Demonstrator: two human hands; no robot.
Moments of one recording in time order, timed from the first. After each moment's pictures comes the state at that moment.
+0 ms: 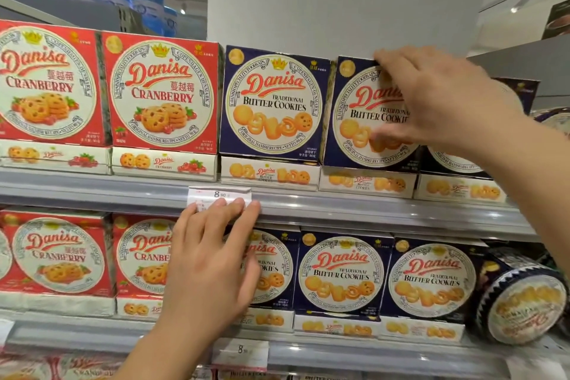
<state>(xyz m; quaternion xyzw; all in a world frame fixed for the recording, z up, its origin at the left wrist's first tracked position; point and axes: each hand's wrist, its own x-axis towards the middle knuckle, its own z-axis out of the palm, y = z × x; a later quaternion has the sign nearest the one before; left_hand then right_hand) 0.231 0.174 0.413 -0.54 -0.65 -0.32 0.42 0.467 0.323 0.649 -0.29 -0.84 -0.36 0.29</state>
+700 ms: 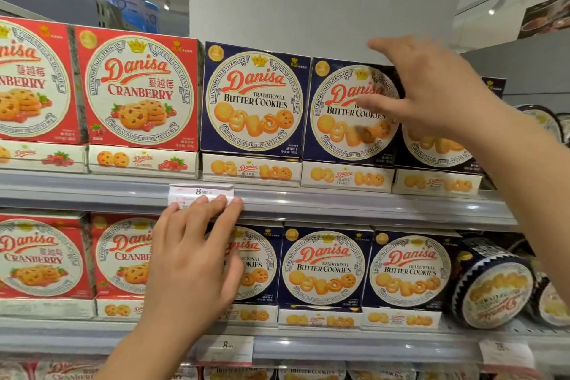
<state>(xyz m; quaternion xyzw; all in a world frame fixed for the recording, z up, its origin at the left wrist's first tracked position) 0.234 0.173 0.413 -0.54 -0.65 -0.32 0.42 0.479 0.333 0.659 -0.30 -0.85 -0.27 0.34</state>
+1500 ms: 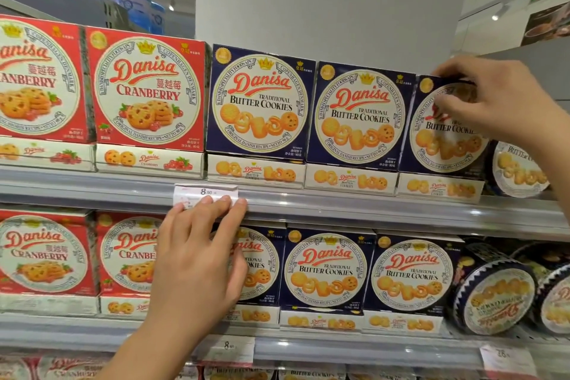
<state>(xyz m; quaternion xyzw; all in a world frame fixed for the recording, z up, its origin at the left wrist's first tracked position) 0.236 0.173 0.412 -0.54 -0.66 -0.33 0.41 0.544 0.370 0.660 -0.33 -0.85 -0.19 0.38</state>
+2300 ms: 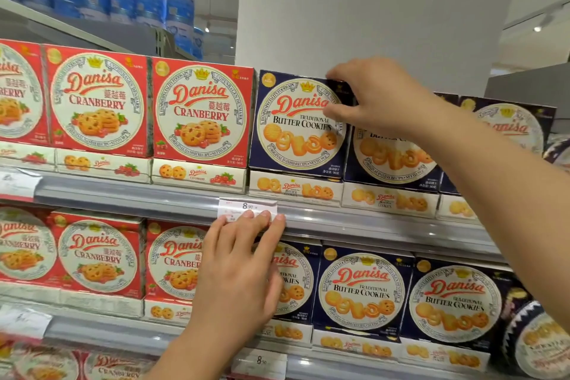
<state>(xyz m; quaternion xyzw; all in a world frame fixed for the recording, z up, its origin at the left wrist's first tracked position) 0.233 0.170 0.412 -0.54 -0.66 -0.31 0.42 0.379 0.304 0.677 -0.19 -0.89 -0.25 0.32</state>
